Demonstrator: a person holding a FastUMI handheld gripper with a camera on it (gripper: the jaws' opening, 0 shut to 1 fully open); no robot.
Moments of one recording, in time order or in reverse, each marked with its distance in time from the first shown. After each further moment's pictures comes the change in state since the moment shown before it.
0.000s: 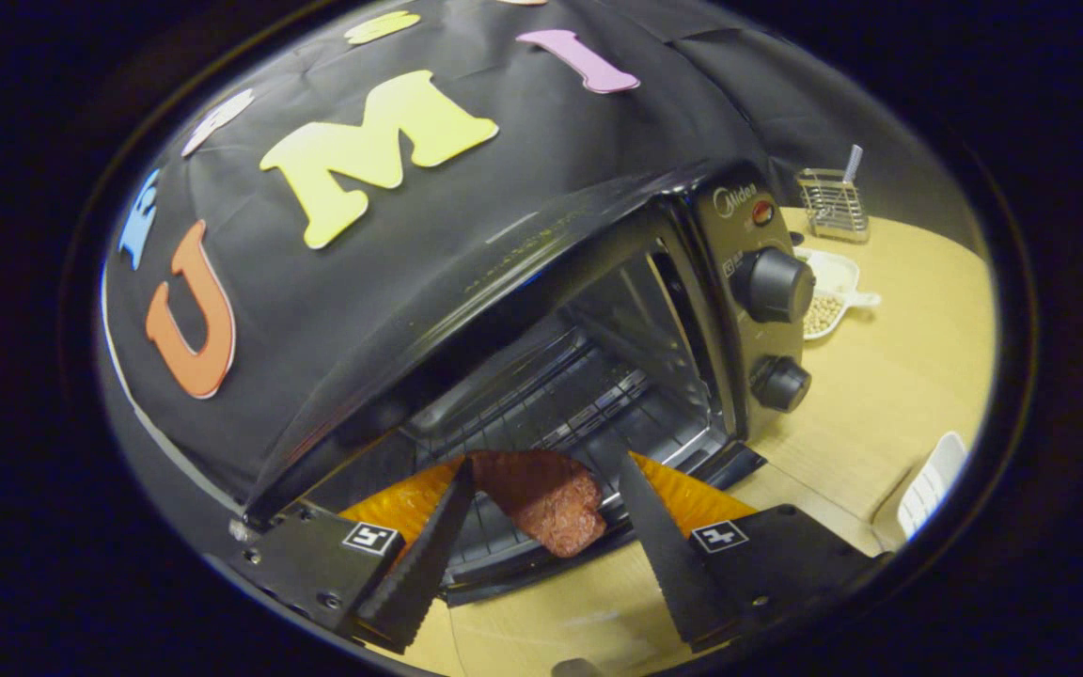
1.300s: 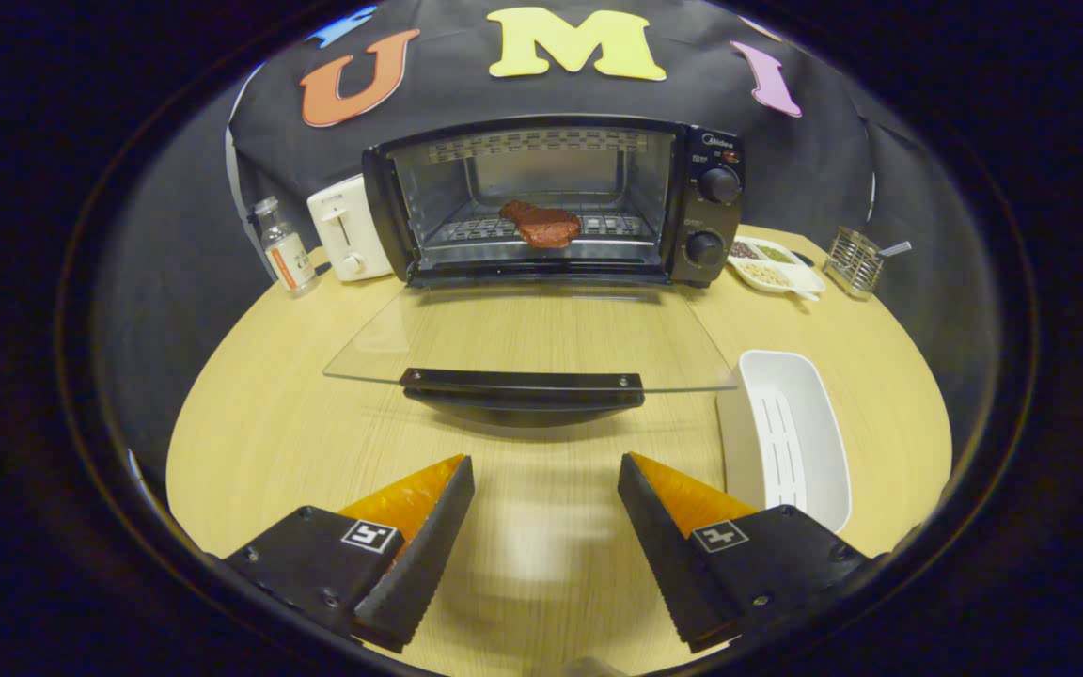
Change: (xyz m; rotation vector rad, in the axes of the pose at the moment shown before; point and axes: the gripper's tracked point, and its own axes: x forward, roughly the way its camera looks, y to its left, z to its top) arm -0.158 -0.107 -0.145 -0.617 0.337 -0.025
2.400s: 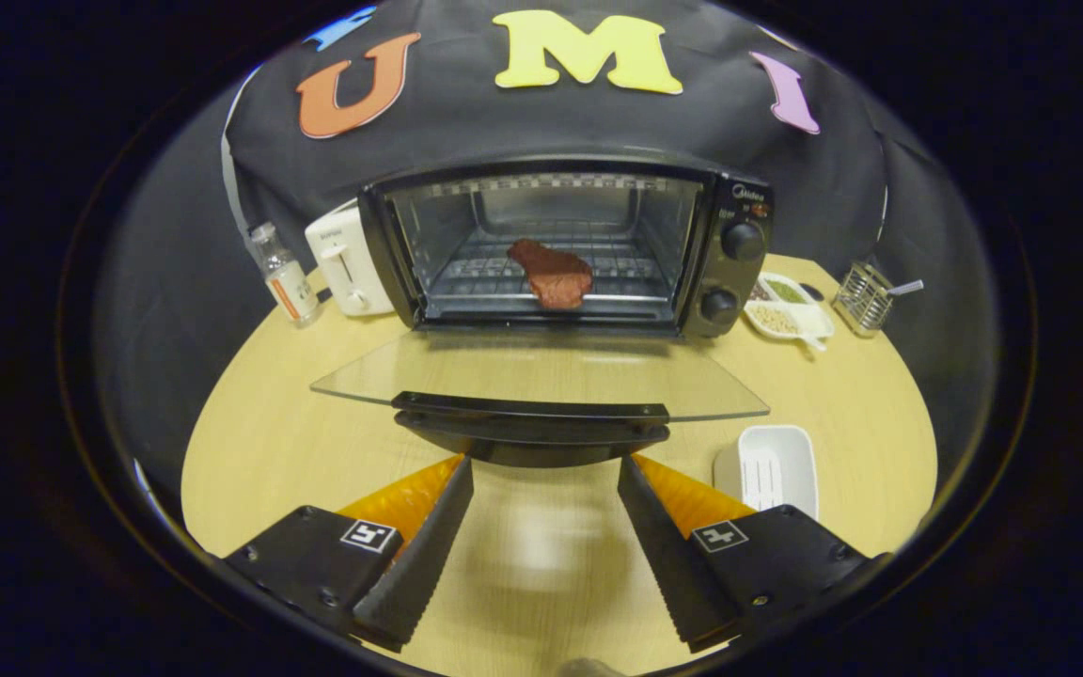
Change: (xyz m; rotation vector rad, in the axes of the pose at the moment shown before) arm -0.019 0.010 0.066 0.004 -0.016 0.024
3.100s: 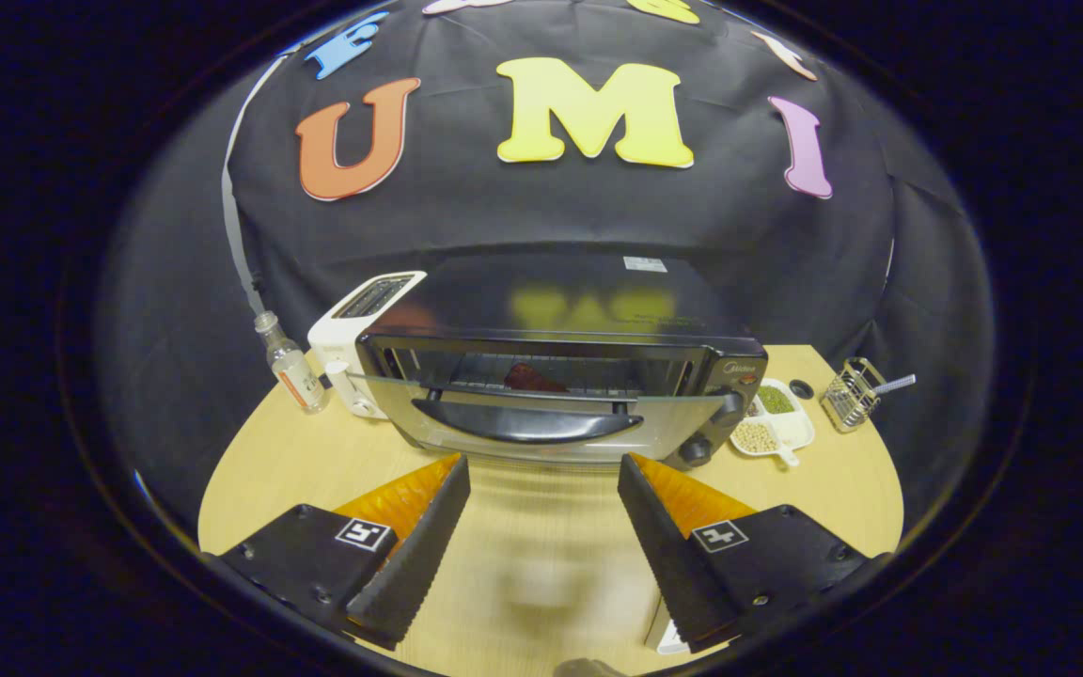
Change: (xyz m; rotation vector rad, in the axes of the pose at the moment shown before) arm -0.022 -0.005 0.121 -0.042 -0.174 0.012
